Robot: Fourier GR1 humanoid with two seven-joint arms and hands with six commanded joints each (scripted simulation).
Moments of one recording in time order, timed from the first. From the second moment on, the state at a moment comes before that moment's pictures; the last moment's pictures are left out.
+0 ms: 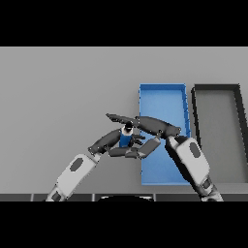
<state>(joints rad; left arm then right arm) -0.31 0.13 -0.54 -1.55 0.11 -0.25 -0.03 -0.51 -0.23 0.30 -1.78 -0.49 0.62 0.39</state>
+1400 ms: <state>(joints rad) -0.29 0.10 -0.48 -1.56 -0.07 -0.38 -0.01 -0.64 -0.18 0.41 -1.69 -0.51 0.59 0.24</state>
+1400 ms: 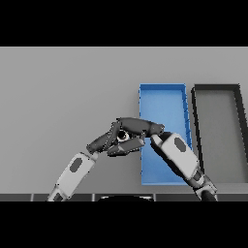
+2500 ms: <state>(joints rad) -0.23 0.07 -0.44 -1.59 -0.05 -0.37 0.12 -0.94 -0.25 0.23 -1.65 -0.99 0.36 0.48</state>
